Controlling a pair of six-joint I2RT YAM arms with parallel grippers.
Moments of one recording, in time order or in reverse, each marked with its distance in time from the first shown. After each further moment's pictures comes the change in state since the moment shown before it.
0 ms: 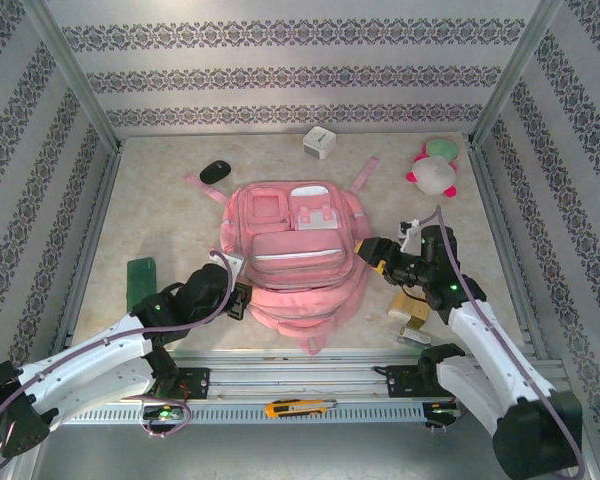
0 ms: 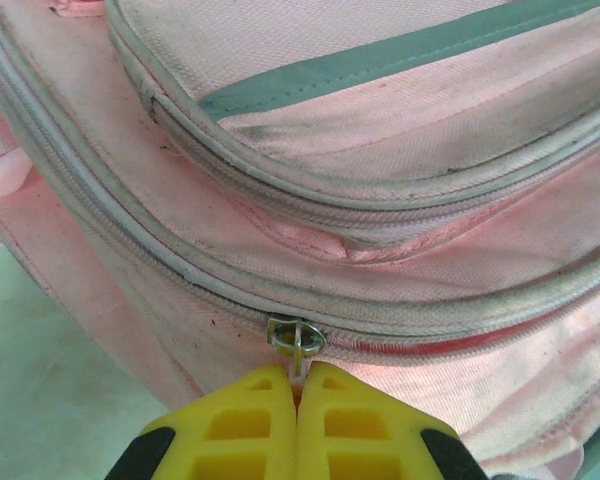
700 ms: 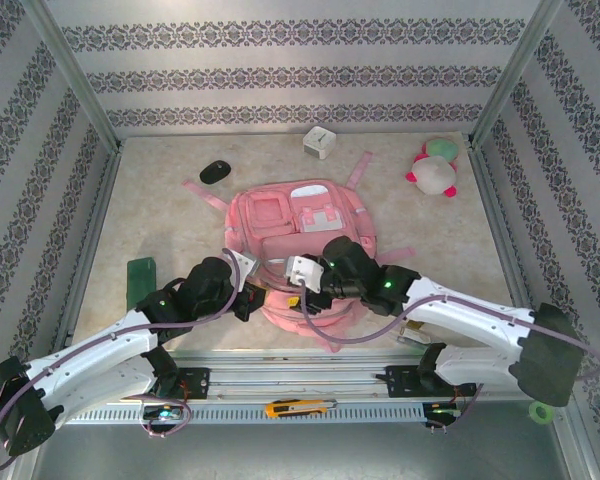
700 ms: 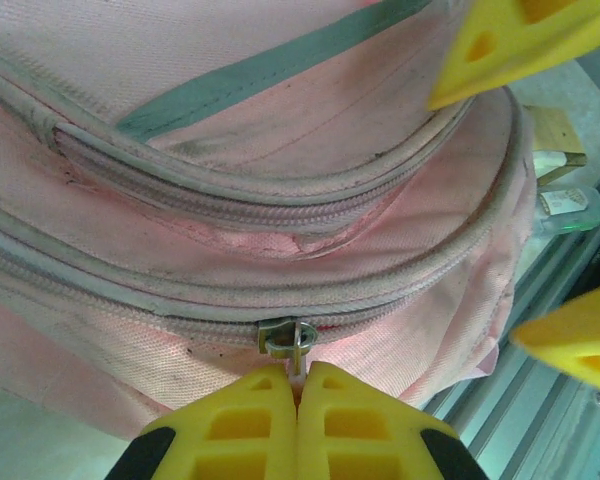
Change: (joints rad) left arm 0.037 0.053 -0.002 0.126 0.260 0.068; right arm 0.716 0.386 0.228 0.078 0.363 -1.228
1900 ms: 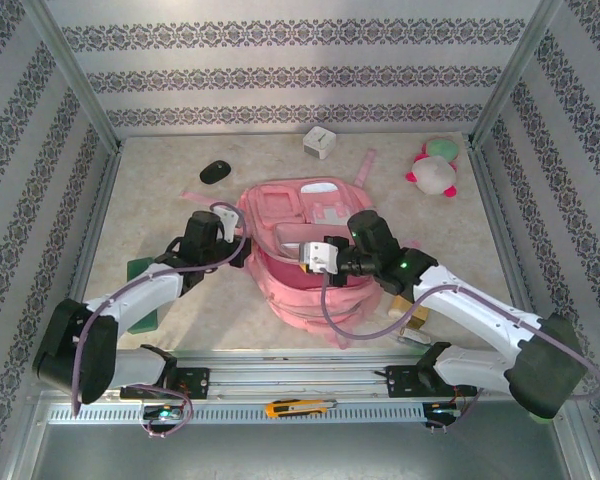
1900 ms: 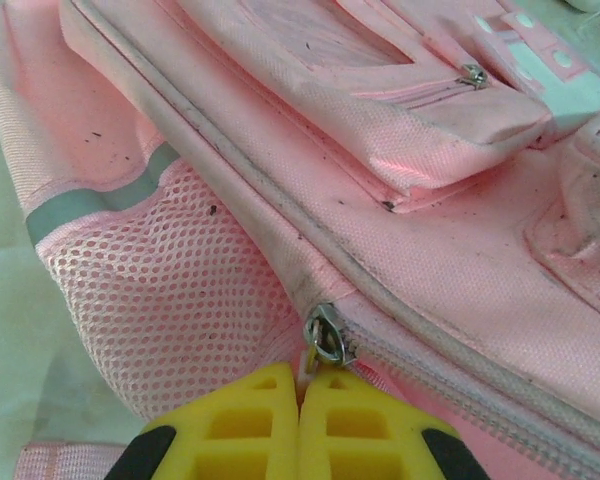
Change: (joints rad) left arm 0.432 0.452 0.119 0.312 0.067 0.160; right arm -0.224 -0.033 0.038 -0.016 -0.245 -0.319
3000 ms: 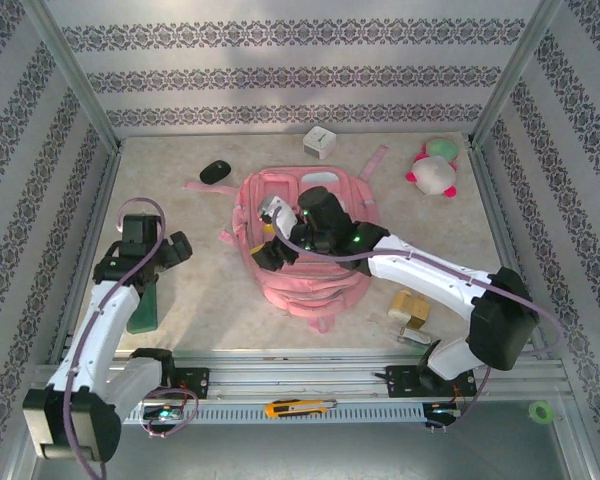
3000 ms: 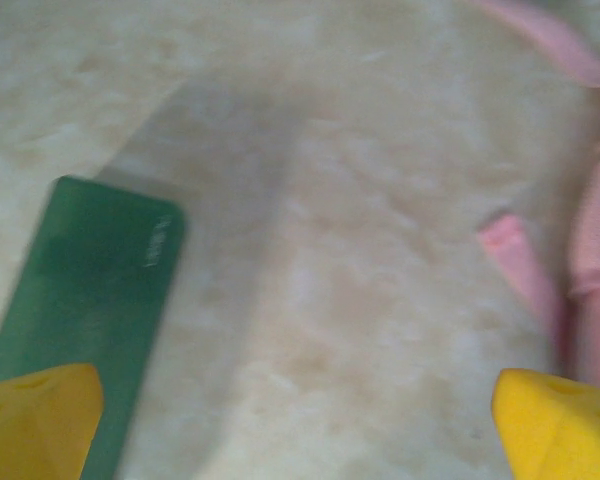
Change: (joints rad) left arm 0.397 -0.325 0.131 -0.740 -0.374 -0.227; right arm 0.151 0.323 0.345 0.061 0.074 0.747
